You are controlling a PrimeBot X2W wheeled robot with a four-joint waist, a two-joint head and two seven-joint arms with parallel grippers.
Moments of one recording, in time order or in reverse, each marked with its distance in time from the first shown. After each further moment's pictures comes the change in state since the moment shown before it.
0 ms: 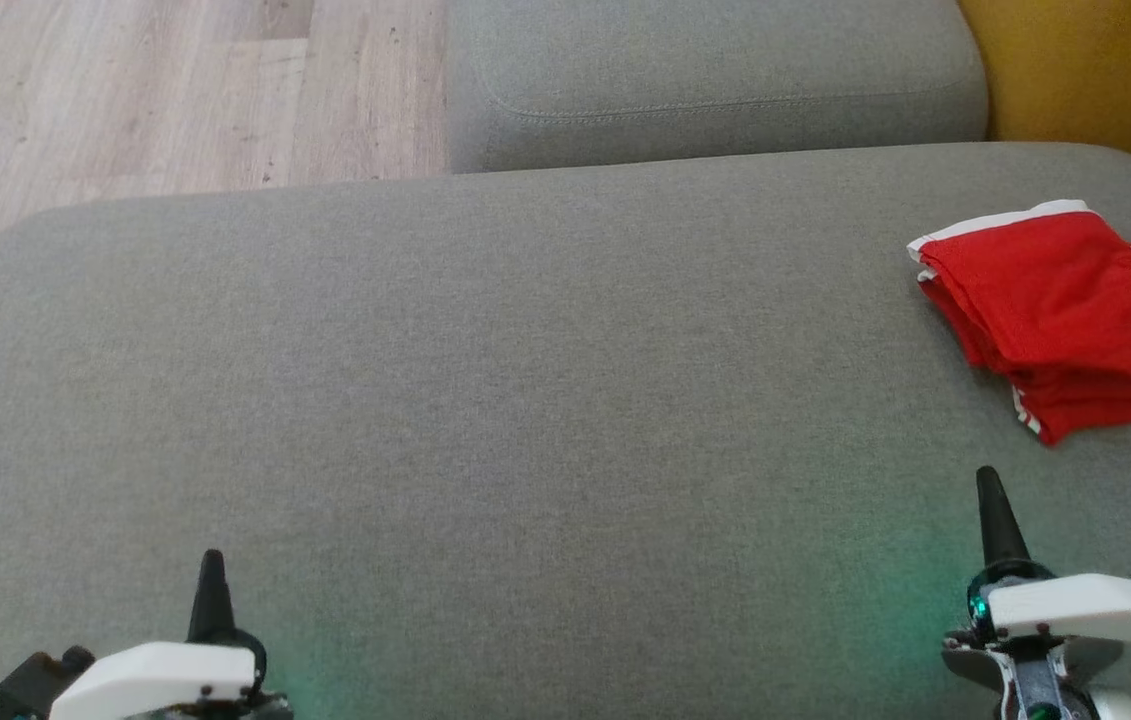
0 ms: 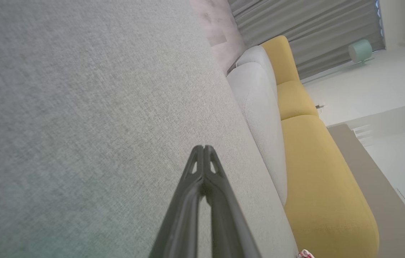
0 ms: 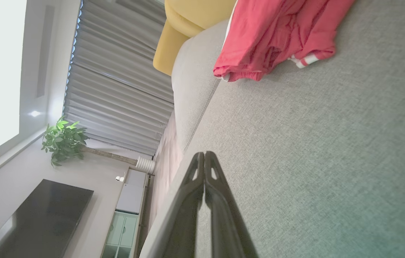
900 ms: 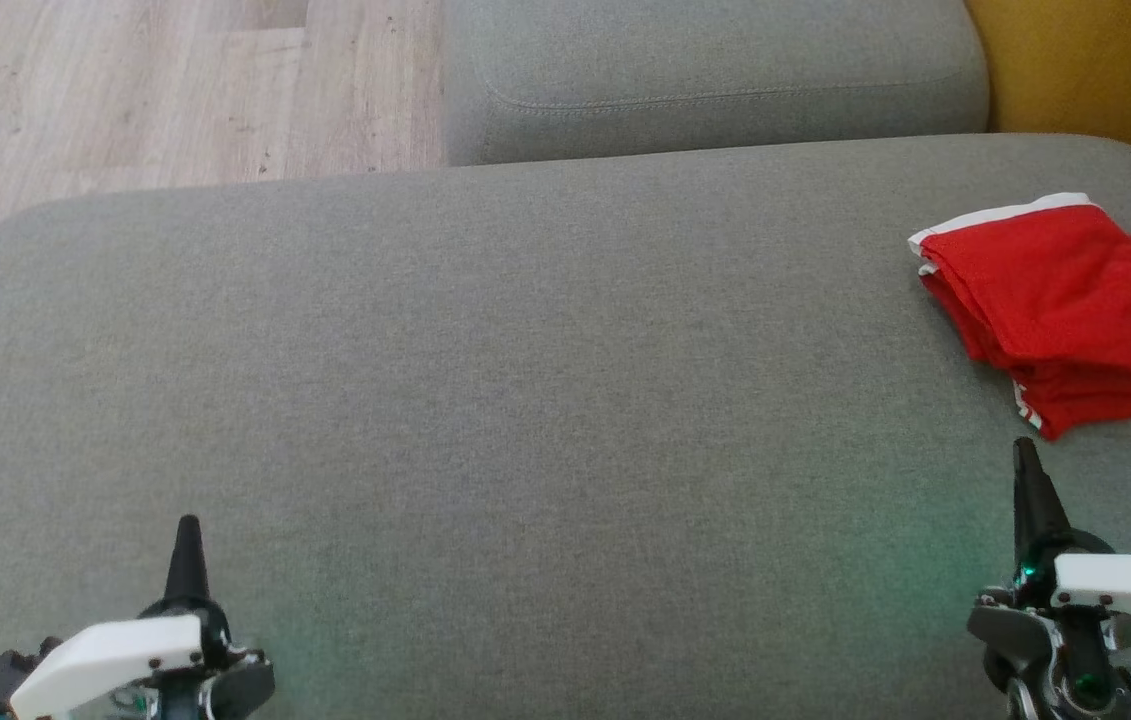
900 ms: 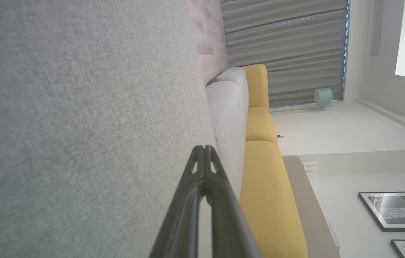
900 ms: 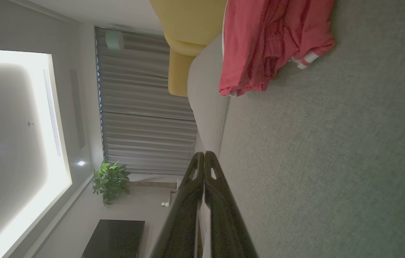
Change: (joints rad) left arm -0.044 -0.041 0.113 -0.012 -0.221 -0.070 0.079; right arm -0.040 0.000 -0.061 -0.017 0.315 0.000 0.057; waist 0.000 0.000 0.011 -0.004
